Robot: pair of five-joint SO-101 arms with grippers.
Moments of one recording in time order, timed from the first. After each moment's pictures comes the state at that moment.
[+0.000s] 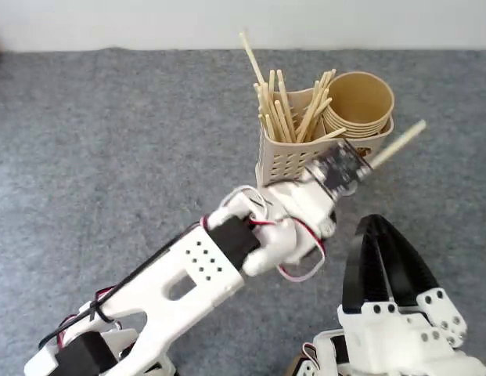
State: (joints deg) left arm 46.9 -16.9 22.0 51.0 5.4; right arm -10.8 -104.2 36.0 65.8 -15.0
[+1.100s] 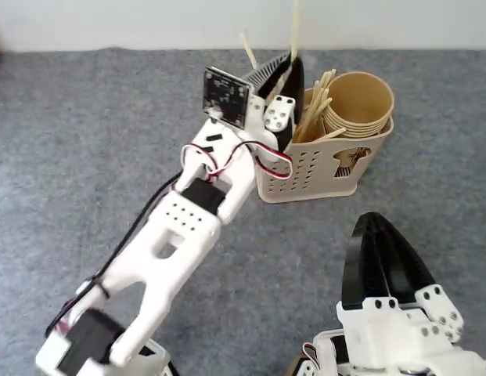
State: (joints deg) left arm 28.7 -7.0 25.7 -10.6 14.5; right arm -10.8 -104.2 36.9 65.8 -18.6
